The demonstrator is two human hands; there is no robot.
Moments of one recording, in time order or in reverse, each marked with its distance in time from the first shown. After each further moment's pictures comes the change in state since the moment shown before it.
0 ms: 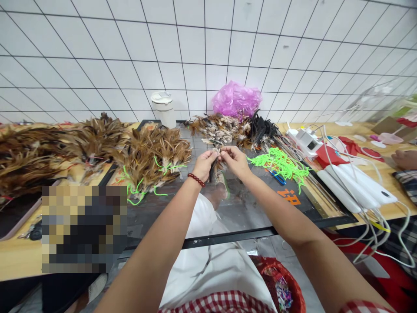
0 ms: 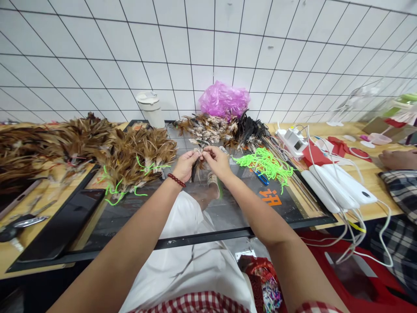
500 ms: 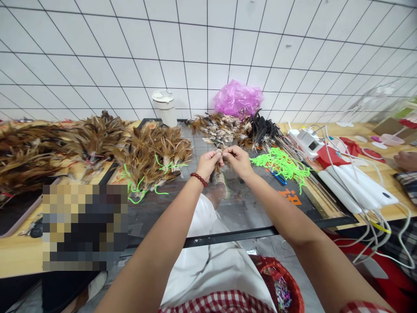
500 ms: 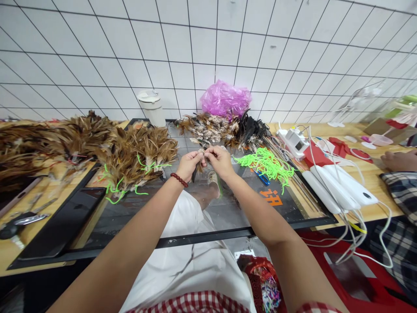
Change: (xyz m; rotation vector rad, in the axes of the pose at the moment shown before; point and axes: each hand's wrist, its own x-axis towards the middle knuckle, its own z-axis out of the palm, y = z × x) left_hand -0.004 0.000 0.005 0.154 0.003 -0.042; right_hand 0.003 -0.003 -0.010 -0.227 0.014 -0.123
